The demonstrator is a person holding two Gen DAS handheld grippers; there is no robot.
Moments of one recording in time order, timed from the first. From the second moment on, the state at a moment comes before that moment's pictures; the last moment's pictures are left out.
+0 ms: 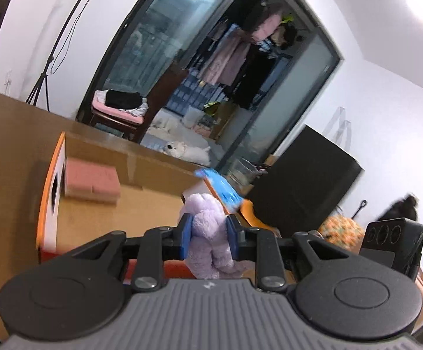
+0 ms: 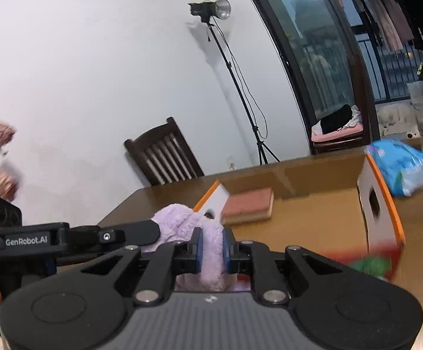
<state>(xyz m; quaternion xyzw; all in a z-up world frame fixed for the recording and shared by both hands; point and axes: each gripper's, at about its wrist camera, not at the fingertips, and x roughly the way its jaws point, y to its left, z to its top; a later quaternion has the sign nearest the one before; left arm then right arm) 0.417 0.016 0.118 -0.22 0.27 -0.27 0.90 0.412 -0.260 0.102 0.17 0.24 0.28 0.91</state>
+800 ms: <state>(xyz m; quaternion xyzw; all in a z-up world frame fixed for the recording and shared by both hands) 0.545 -0.018 0.087 -0.11 0.30 -0.14 0.94 0.624 -0.250 0.054 0.09 0.34 0.15 0.92</state>
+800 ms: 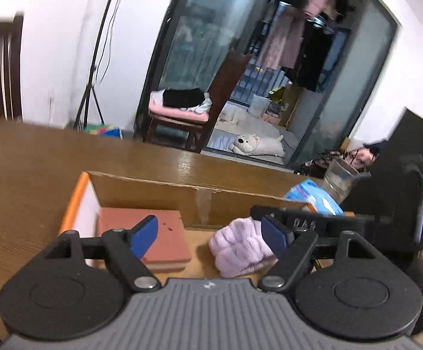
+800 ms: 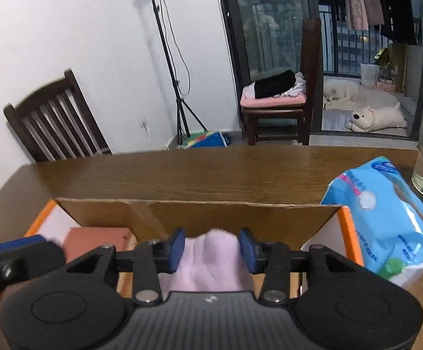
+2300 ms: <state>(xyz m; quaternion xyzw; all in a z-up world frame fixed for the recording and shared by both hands) 0.318 -0.045 0.029 -0.13 0.31 -0.21 0.92 0.358 -0.313 -0.009 0.20 0.34 0.28 0.87</state>
